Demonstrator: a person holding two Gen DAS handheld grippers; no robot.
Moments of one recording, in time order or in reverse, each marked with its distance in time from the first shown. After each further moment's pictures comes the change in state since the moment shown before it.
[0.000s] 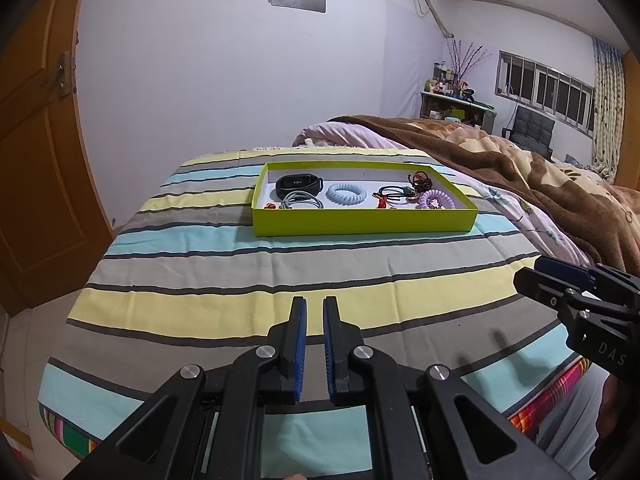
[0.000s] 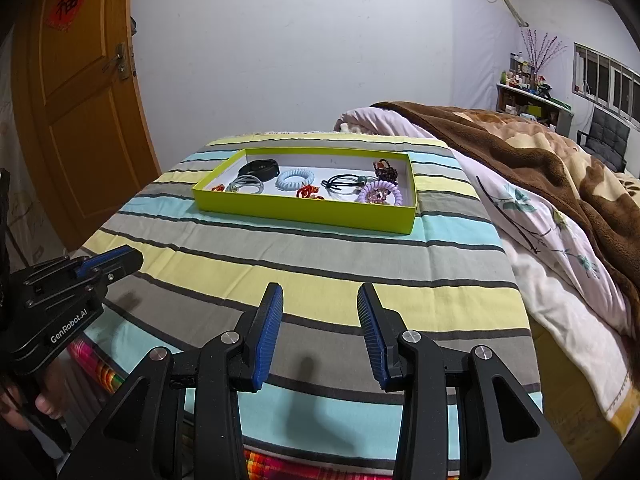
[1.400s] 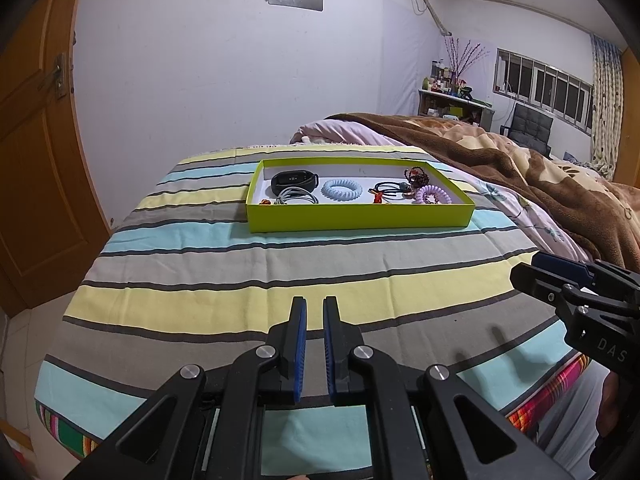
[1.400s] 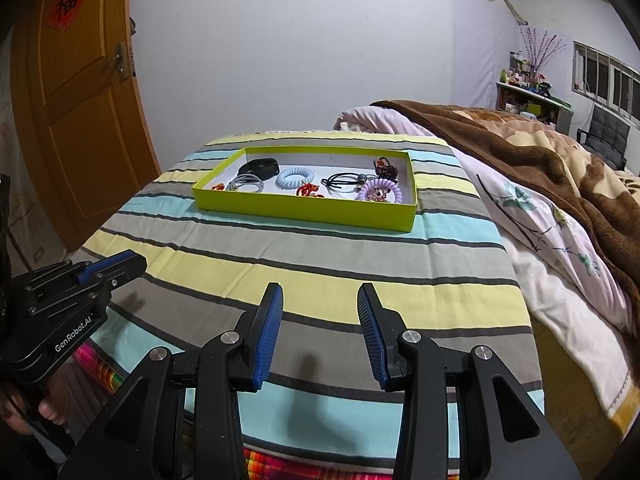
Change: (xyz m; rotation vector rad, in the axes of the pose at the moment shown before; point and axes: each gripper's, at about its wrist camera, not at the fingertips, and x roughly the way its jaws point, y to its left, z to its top) left arm 0.001 -0.004 -0.003 0.005 0.004 -0.003; right arm 0.002 -0.001 -0.002 0.003 0.003 0.002
